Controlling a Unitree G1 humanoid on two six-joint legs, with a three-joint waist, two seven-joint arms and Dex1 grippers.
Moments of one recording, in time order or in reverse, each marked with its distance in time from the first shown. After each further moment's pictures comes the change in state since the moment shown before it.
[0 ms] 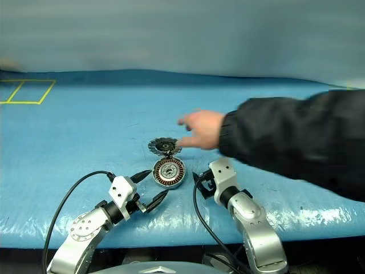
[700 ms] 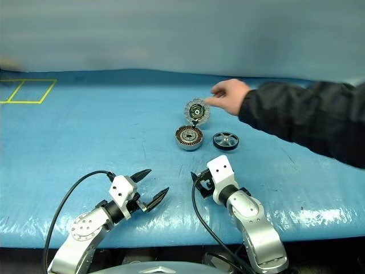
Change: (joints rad) left arm -0.002 -0.005 -0.005 0.000 0.002 0.002 0.025; right arm -0.045 -0.056 0.033 0.017 0.023 0.009 0.001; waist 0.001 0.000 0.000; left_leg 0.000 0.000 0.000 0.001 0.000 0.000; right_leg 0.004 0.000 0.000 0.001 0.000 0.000
